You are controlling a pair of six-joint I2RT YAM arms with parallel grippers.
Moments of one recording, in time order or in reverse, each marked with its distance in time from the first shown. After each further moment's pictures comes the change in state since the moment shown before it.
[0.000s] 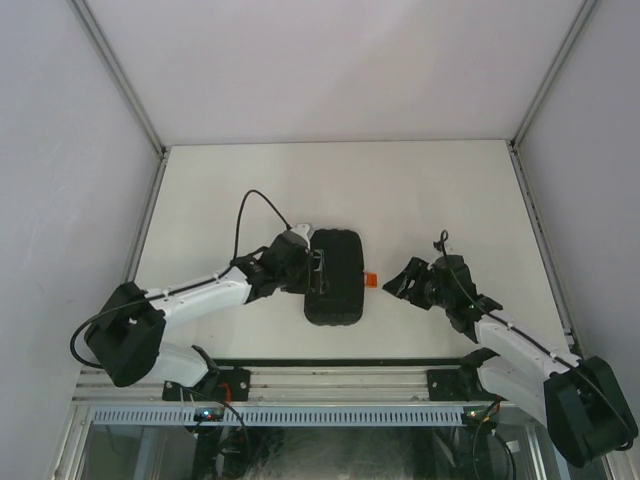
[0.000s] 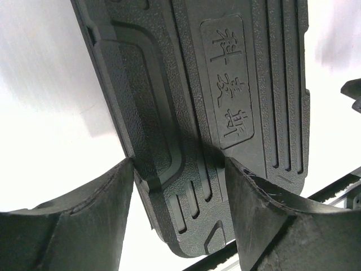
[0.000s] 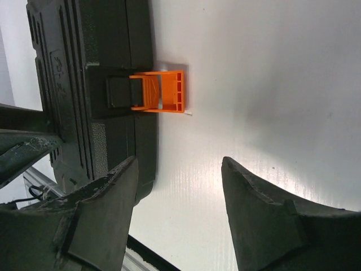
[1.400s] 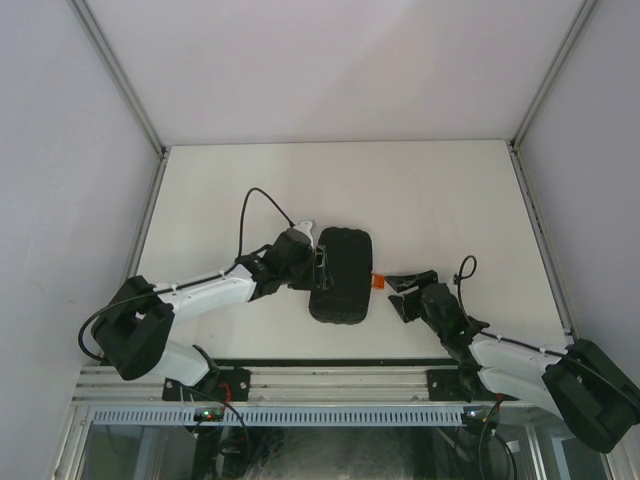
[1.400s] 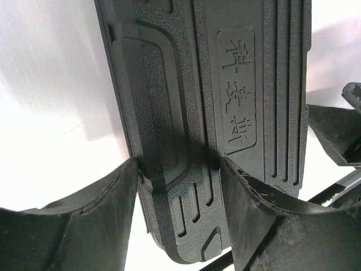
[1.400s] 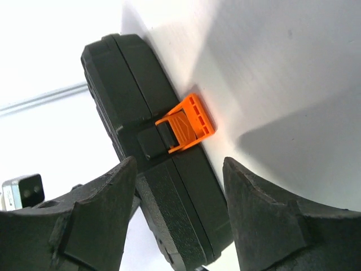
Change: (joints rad) left arm 0.002 0.053 0.013 0.084 0.018 -0.024; right arm 0.270 0.031 -0.241 0.396 0.451 0.887
